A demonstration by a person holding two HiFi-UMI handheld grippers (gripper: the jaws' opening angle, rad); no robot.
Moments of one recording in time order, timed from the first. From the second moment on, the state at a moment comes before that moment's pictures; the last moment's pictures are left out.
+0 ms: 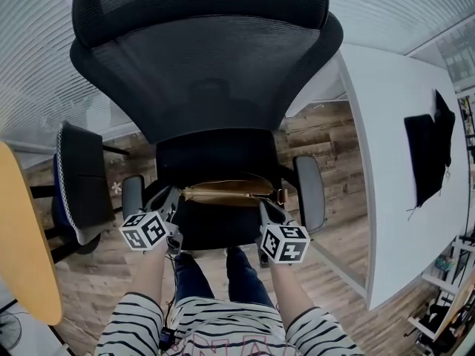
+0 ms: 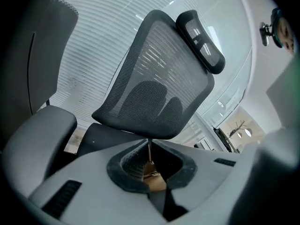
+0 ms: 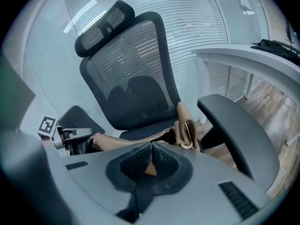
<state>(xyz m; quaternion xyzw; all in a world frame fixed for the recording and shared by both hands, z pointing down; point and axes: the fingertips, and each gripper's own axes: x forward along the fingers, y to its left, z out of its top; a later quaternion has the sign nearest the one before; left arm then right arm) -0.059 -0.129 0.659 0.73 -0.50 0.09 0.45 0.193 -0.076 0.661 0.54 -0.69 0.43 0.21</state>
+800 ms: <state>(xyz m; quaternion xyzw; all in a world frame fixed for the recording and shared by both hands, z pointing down) -0.058 -0.133 0.659 0.72 -0.52 0.10 0.44 0.224 -0.070 0.644 0.56 -0.68 0.42 0.20</state>
